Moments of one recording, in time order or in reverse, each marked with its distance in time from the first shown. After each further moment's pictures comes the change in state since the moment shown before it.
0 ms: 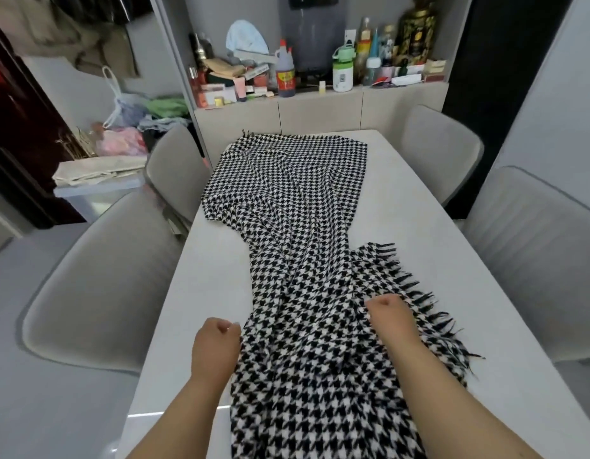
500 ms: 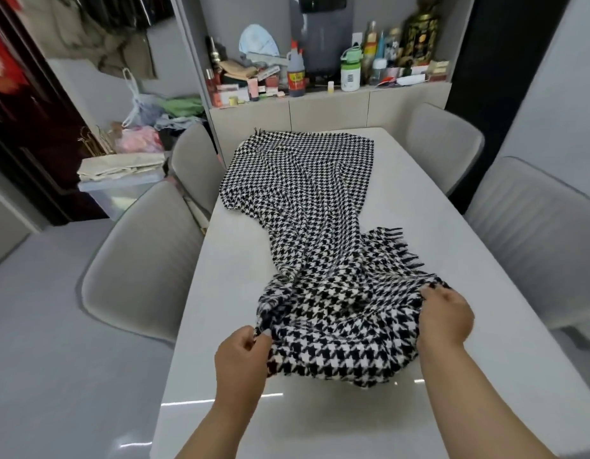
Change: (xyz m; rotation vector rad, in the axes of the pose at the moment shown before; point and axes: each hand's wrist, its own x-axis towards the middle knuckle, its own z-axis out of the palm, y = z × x) left_hand -0.105 -0.020 -0.046 -0.280 -0.022 0.162; right_hand -0.074 0.018 -0.028 0.580 0.470 0.137
